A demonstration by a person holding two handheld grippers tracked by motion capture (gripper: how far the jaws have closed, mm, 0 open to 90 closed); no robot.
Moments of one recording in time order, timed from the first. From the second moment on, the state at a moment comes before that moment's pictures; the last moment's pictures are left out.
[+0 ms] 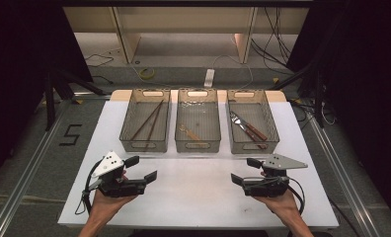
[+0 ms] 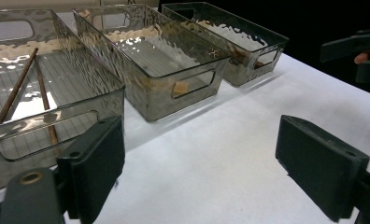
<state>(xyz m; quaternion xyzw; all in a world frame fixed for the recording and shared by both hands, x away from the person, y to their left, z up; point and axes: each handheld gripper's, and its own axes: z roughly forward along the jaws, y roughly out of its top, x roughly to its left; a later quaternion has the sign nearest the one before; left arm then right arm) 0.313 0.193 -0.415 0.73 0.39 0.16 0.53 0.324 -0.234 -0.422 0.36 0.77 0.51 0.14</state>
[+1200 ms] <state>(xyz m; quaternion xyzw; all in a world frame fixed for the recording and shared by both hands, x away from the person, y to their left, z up) 0.313 0.192 -0.416 0.73 0.39 0.15 0.54 0.306 -0.243 -0.433 0.36 0.76 0.52 0.15</state>
